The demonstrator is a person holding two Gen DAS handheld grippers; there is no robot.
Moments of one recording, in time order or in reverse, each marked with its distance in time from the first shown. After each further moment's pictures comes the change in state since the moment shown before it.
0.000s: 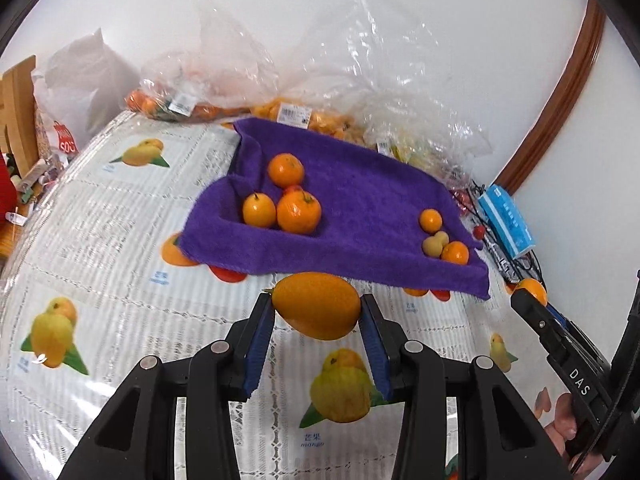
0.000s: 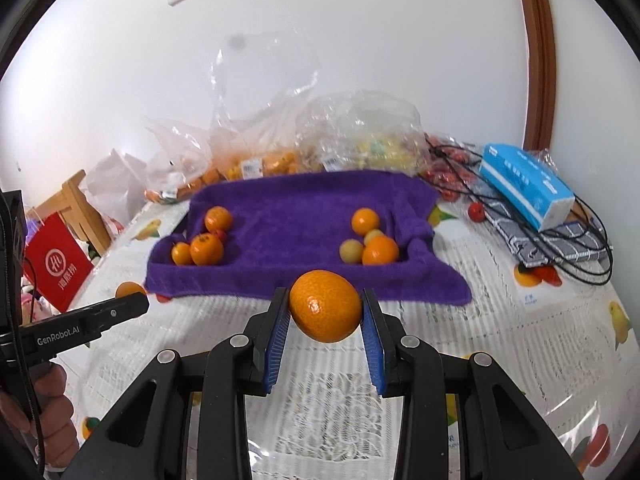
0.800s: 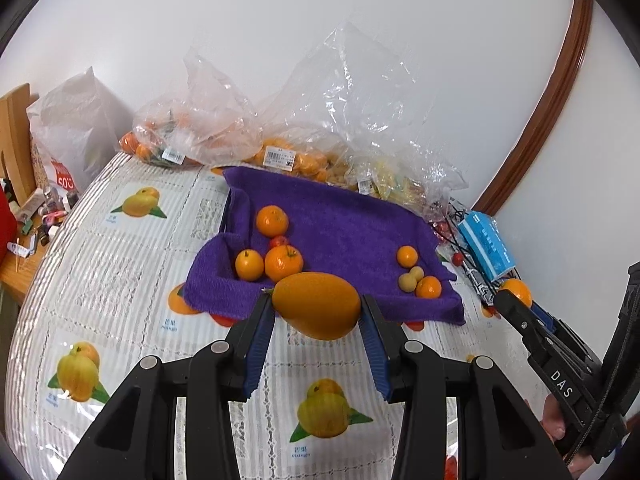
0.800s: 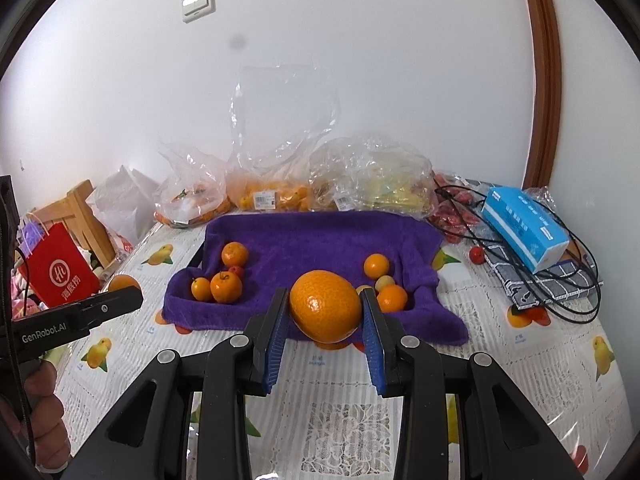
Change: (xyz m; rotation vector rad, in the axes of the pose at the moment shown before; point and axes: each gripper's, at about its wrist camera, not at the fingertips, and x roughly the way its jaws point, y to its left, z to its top) left arm -0.033 -0.012 0.038 0.030 -0.059 -0.029; right arm -0.021 0.023 0.036 -0.032 -0.056 -0.012
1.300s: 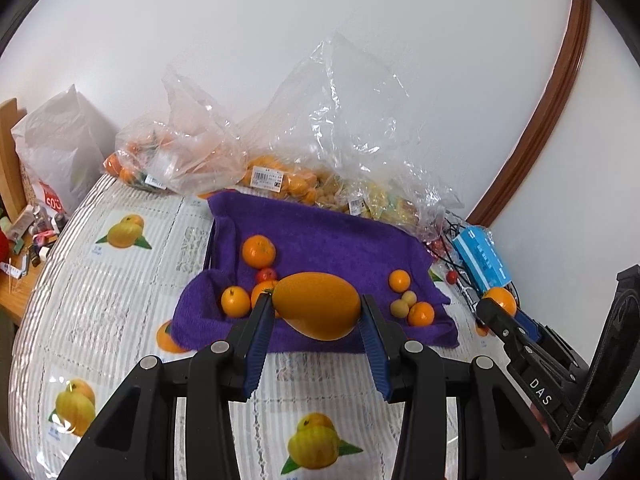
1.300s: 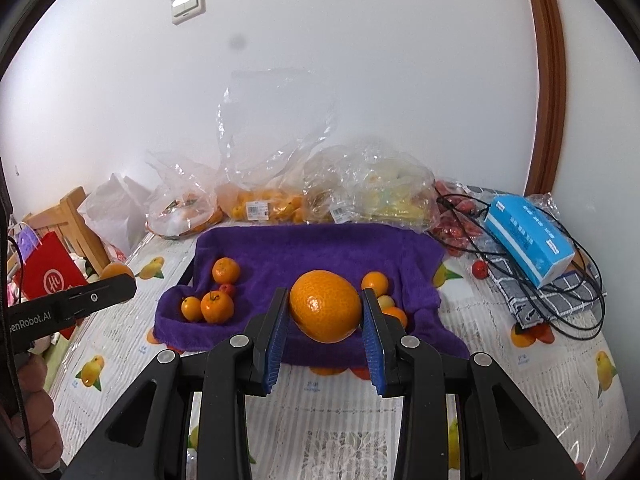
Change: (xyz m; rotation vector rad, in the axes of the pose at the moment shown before) left arm 0.012 -0.009 0.030 0.012 -0.018 -0.022; right arm 0.021 -0.004 0.021 0.007 -0.006 -0.013
